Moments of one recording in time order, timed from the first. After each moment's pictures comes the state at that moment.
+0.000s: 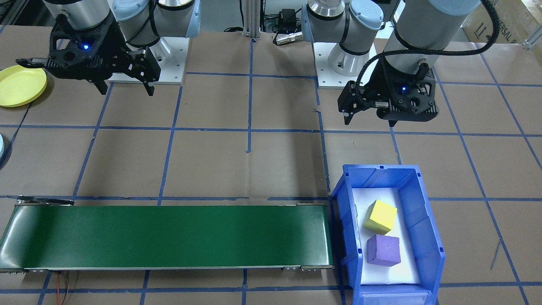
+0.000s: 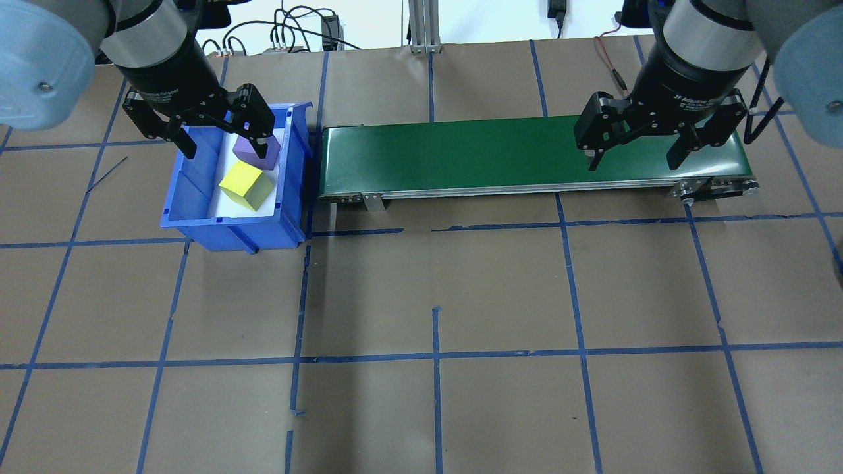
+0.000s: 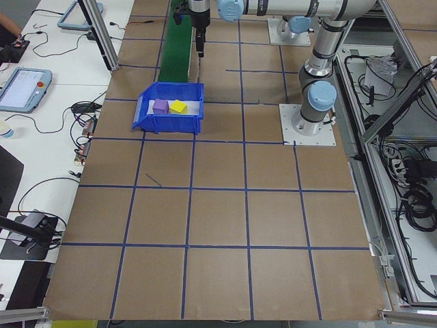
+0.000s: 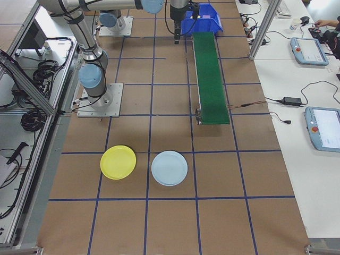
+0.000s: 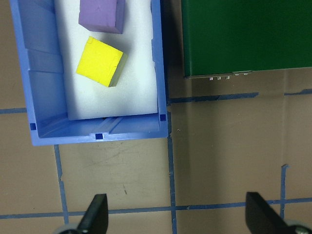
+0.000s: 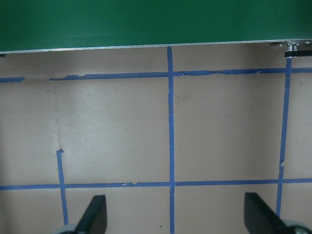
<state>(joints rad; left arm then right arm) -1.57 -1.64 -1.52 -1.58 1.58 0.03 1.57 -1.63 1.59 -1.52 -1.55 0.02</state>
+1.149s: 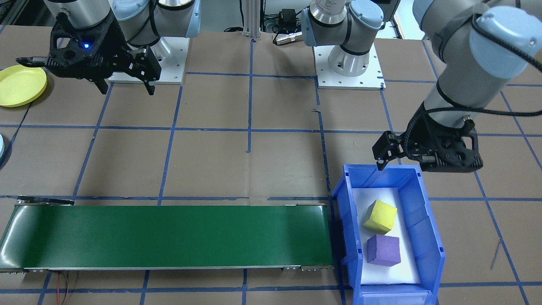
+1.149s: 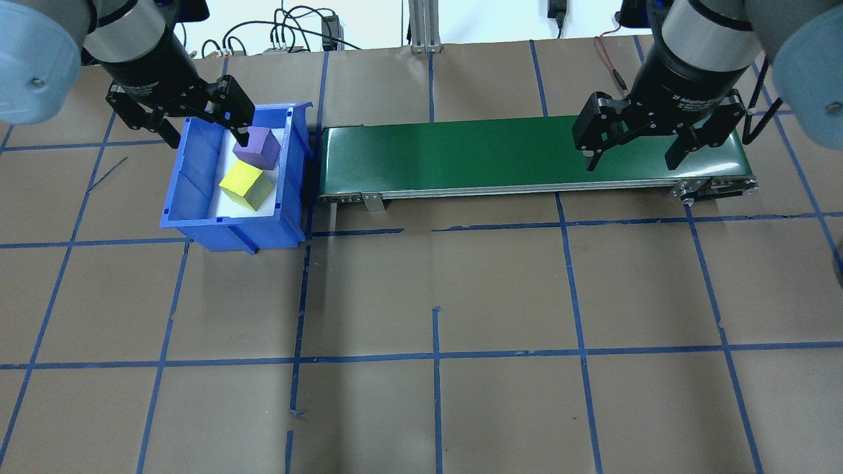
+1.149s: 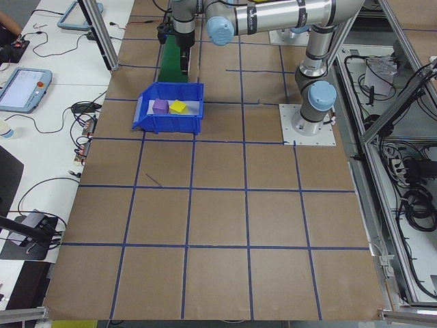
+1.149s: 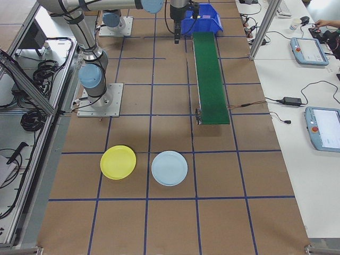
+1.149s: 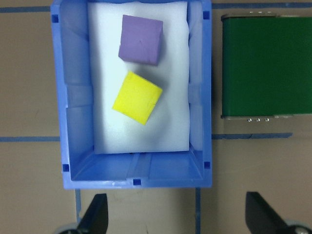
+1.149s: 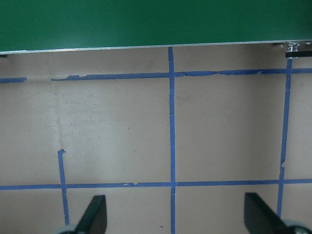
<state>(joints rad) -1.44 -1.77 -1.53 -1.34 1.56 0.15 1.57 -1.64 1.59 -1.52 -1.55 0.02</state>
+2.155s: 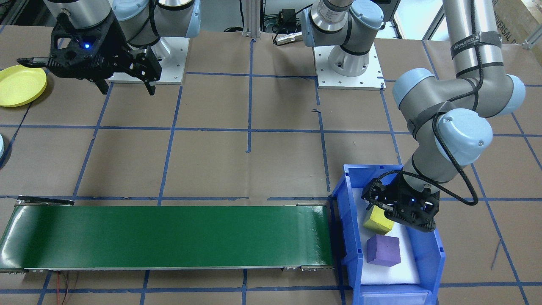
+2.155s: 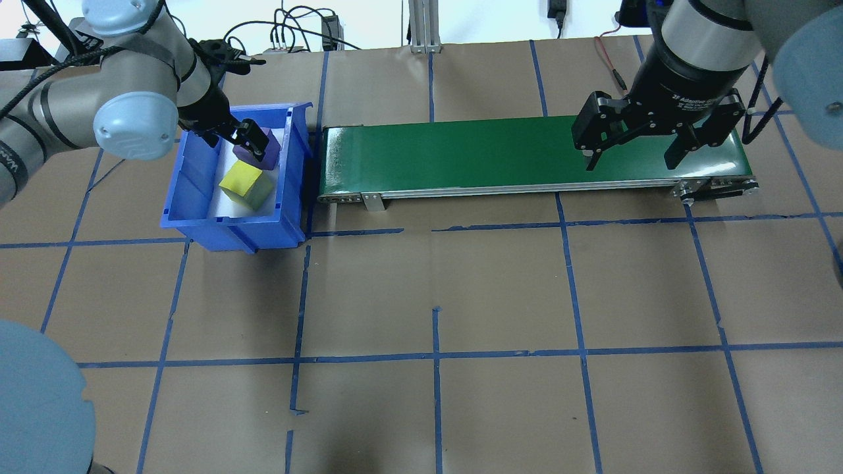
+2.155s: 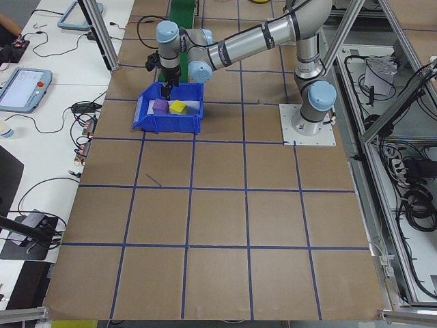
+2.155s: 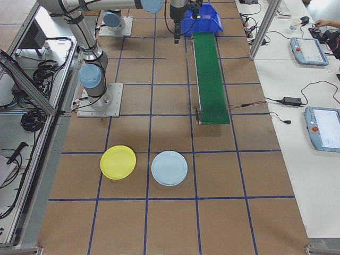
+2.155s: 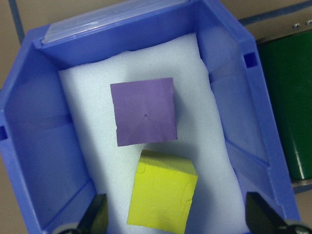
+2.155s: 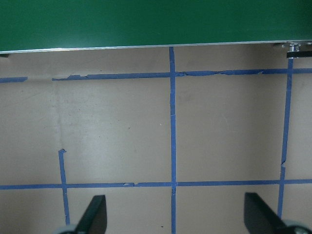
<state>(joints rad) -1.43 -1.95 -1.64 -1.04 1.56 0.57 1.57 -1.64 1.59 -1.52 -1.55 0.02</state>
